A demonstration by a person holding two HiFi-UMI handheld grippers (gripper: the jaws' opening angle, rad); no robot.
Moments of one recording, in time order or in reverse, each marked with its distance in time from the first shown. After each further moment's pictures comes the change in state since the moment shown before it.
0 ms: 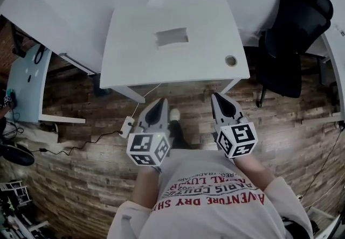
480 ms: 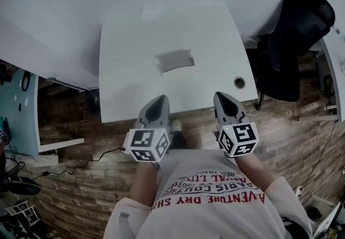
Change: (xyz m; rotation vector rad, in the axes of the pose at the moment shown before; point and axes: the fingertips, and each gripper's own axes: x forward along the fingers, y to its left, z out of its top) left arm 0.137 0.102 0.059 -0.002 0.082 -0.114; right arm 0.146 -0.031 0.046 -0.006 0.057 -0.135
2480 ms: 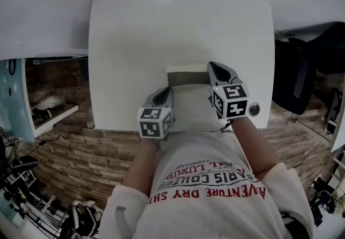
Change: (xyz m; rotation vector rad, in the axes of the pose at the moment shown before) left arm 0.171 0.123 -0.109 -0.222 0.466 0.105; right arm 0.286 -0.051 -0.050 -0.043 0.410 0.157
